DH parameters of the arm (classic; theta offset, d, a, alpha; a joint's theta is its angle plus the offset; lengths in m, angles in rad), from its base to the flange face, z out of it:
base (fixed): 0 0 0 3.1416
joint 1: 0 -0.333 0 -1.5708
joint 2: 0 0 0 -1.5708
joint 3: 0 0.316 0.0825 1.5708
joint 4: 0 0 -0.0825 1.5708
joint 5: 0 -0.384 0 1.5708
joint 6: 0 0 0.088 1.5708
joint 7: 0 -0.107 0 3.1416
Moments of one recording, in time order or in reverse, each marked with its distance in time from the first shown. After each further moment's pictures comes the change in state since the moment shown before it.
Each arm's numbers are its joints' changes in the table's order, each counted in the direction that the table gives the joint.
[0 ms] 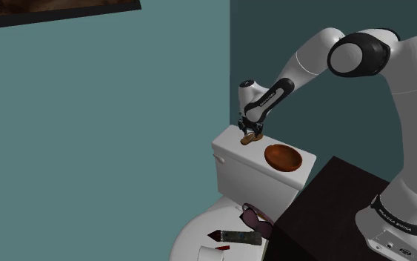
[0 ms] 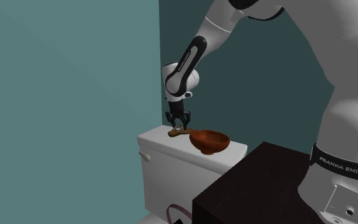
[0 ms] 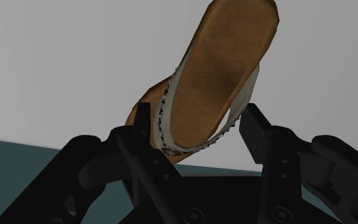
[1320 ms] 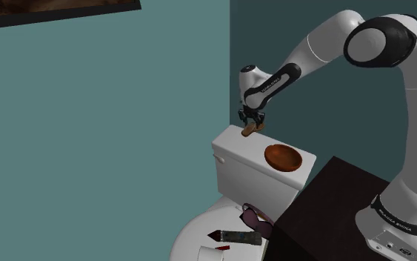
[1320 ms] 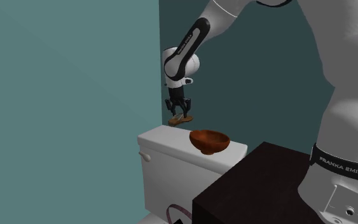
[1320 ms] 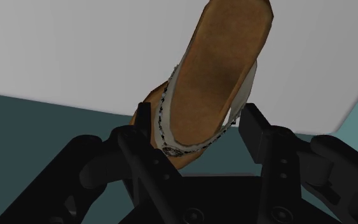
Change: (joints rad) arm 0.018 0.132 0.027 -0.020 -0.039 0.110 0.044
